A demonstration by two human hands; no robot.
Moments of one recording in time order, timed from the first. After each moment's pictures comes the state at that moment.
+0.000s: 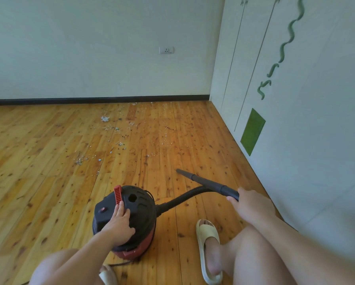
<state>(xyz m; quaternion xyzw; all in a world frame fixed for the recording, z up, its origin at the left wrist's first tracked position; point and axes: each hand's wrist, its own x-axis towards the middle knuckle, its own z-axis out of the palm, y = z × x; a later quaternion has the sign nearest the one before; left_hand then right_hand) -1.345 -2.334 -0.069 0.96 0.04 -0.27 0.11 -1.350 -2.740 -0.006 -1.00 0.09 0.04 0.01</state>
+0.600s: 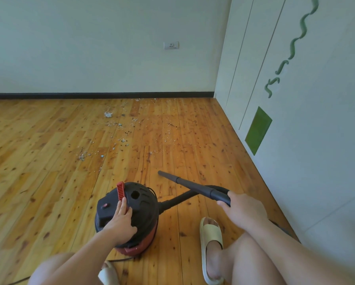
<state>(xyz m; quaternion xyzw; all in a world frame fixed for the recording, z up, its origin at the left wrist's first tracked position) -1.340 -2.335 -0.071 0.96 0.03 -0.26 0.12 -1.346 -2.710 -0.010 -1.00 0.02 0.05 0.01</state>
